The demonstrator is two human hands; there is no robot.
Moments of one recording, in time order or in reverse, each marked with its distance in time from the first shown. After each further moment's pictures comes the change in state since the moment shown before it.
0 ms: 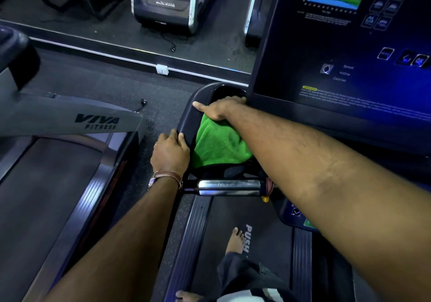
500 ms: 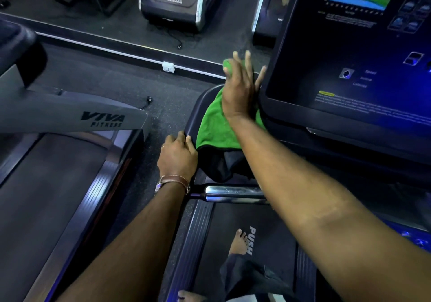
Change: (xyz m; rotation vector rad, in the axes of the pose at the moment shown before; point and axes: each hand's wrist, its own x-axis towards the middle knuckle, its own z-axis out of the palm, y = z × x) left_hand 0.002 0.001 0.001 -0.004 -0.011 -0.001; right_hand 0.025 -0.008 0.005 0.692 1.150 -0.196
